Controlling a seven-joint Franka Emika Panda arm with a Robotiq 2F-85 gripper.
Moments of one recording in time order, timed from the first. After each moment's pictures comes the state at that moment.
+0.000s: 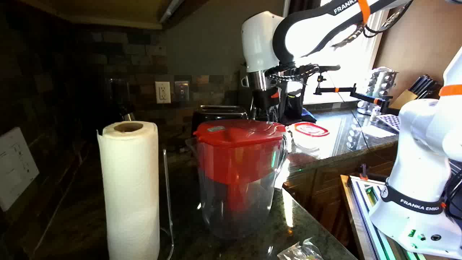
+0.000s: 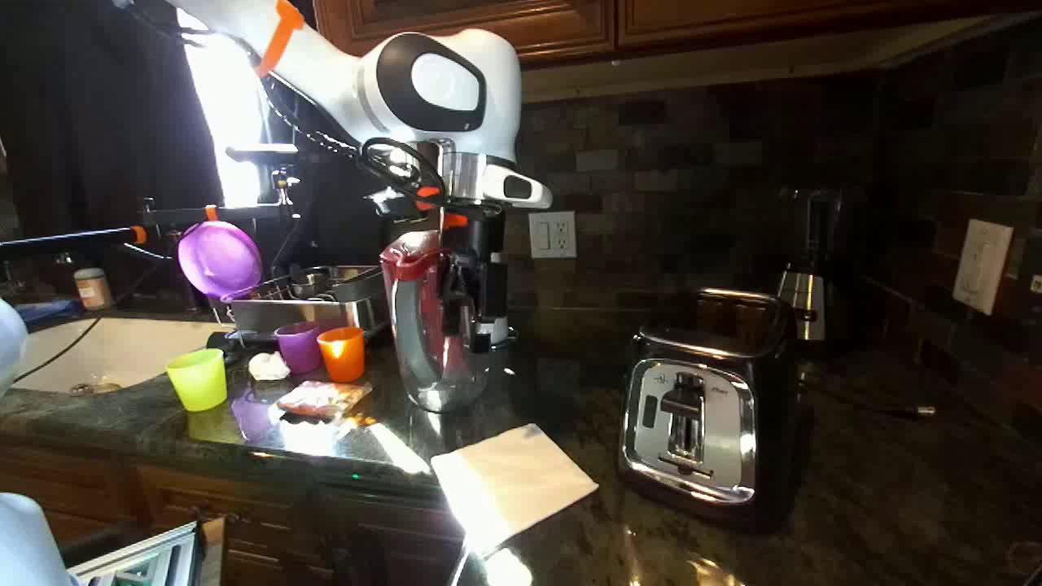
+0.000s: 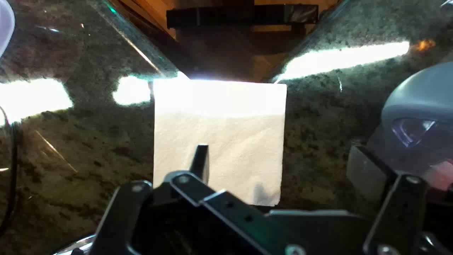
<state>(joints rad) 0.01 -0.23 0.13 -2.35 -0.04 1.92 0.17</state>
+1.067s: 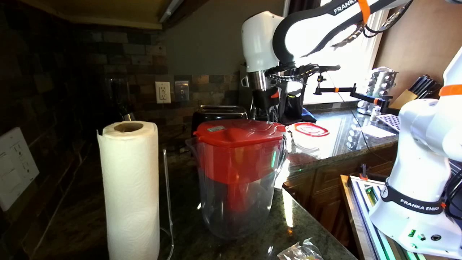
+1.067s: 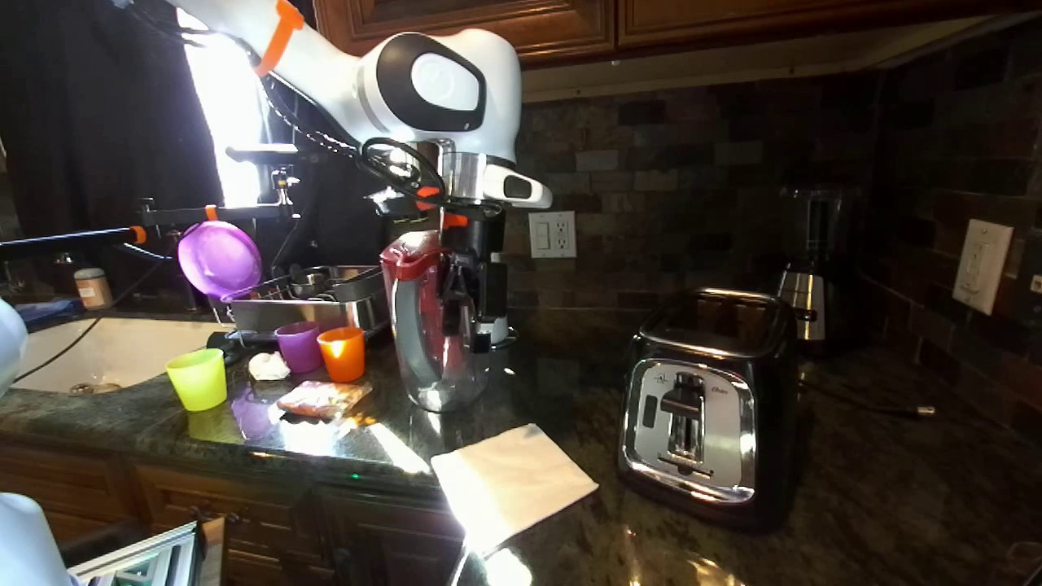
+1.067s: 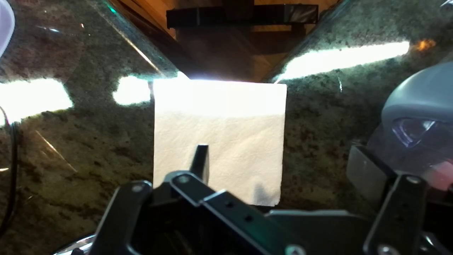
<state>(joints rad) 0.01 -0.23 0.13 -2.35 -0.04 1.92 0.17</state>
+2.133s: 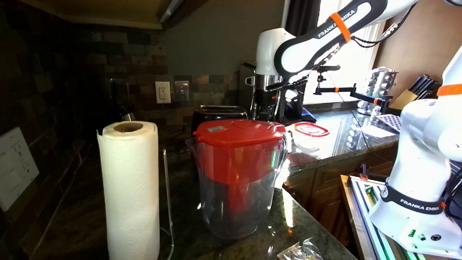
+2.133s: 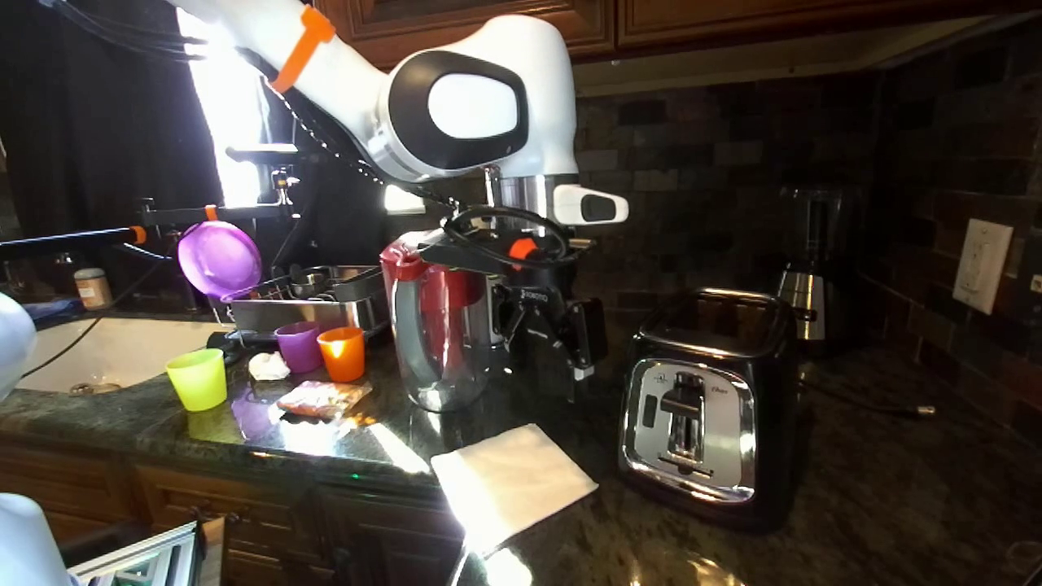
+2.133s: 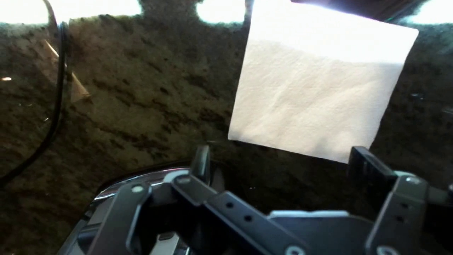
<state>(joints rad) -0.05 -0.22 -0.06 -2.45 -0.10 2.25 -0.20</state>
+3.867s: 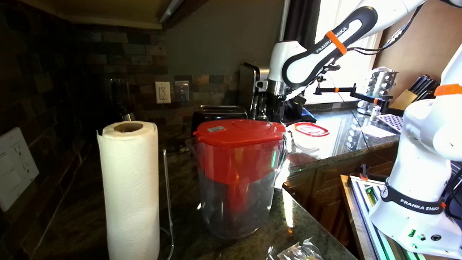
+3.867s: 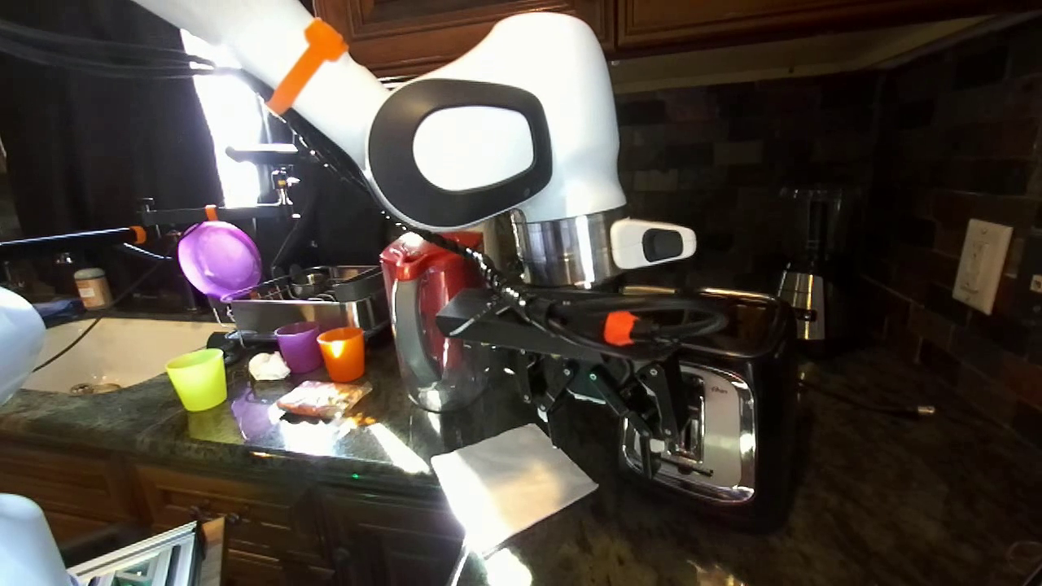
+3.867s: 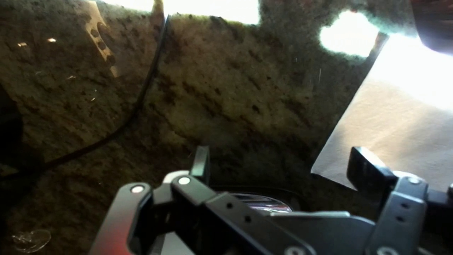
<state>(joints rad) -0.11 -0.20 -0.21 -2.53 -0.17 2.45 -0.55</state>
